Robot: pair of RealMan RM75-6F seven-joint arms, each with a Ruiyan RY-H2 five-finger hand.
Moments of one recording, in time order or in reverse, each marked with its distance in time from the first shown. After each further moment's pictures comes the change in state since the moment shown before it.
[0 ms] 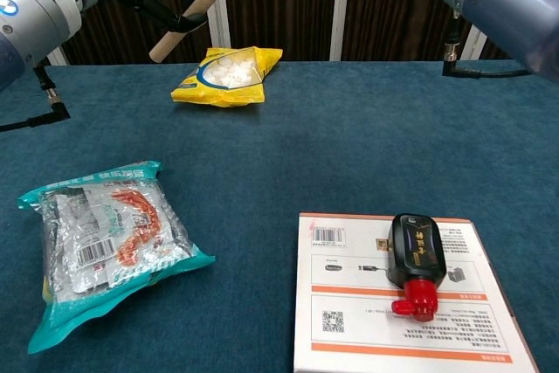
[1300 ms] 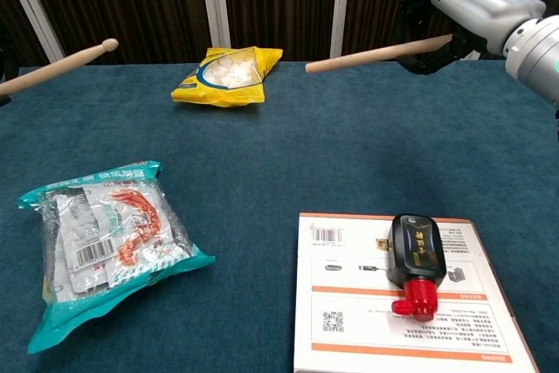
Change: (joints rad) left arm 0.225 0.175 0.245 0.469 0.126 -0.095 -0.245; right arm -0.164 -0.029 -0.194 0.337 -0.111 0.023 0.293
